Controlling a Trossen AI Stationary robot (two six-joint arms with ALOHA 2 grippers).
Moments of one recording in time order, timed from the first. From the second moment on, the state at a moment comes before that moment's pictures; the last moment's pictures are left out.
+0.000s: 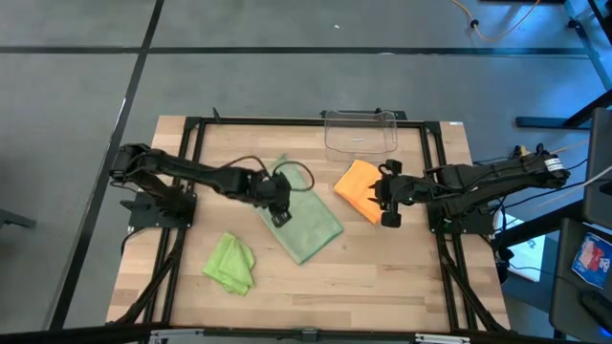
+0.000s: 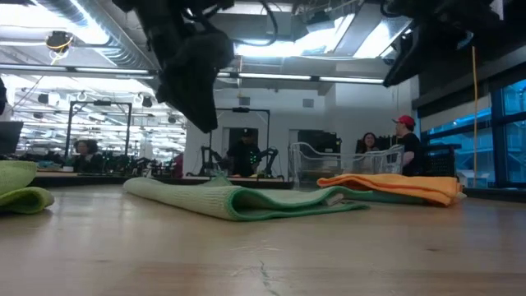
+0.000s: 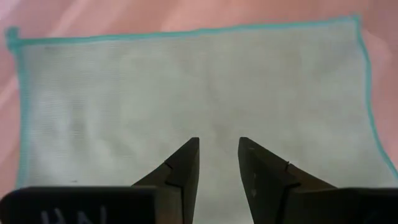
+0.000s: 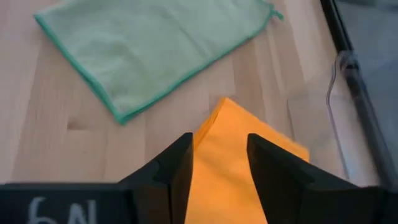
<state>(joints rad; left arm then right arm) -0.05 1.54 1.05 -0.60 -0.24 -0.59 0.16 1.02 0.83 -0.67 0.34 0.03</state>
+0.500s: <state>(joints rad) -0.16 1.54 1.05 -0.59 -0.28 -0.70 0.16 1.05 0.83 -0.59 0.34 -0.01</state>
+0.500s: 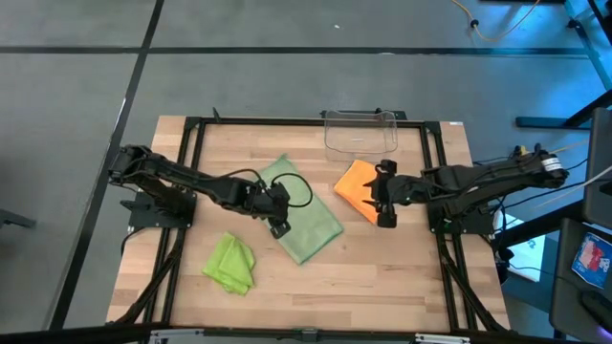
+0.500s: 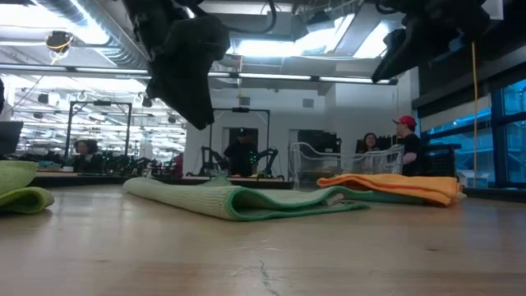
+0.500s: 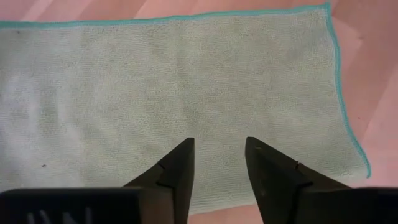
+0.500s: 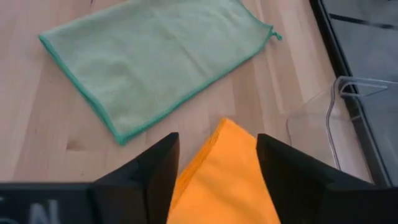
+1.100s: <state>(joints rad) -0.16 1.54 1.05 -0.58 -0.31 -0.52 0.16 1.21 0.83 -0.46 0.22 -0.04</state>
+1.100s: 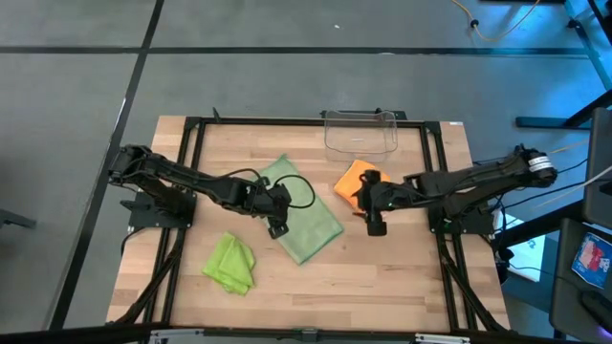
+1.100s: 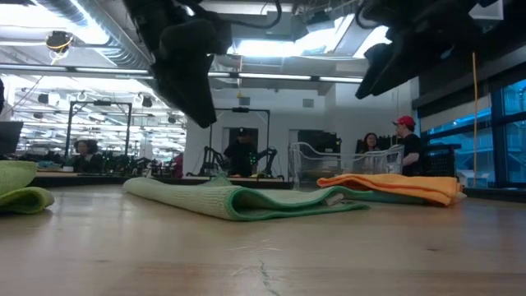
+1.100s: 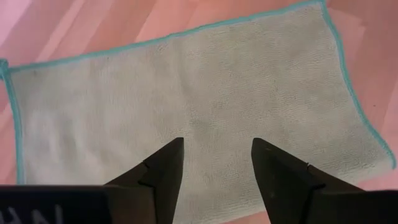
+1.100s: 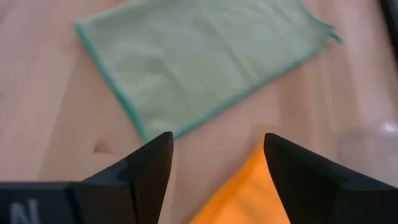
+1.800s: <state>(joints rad) -0.48 1.84 1.05 -0.18 -0.54 -0.08 0.16 1.58 0.83 -0.27 0.08 -0.27</state>
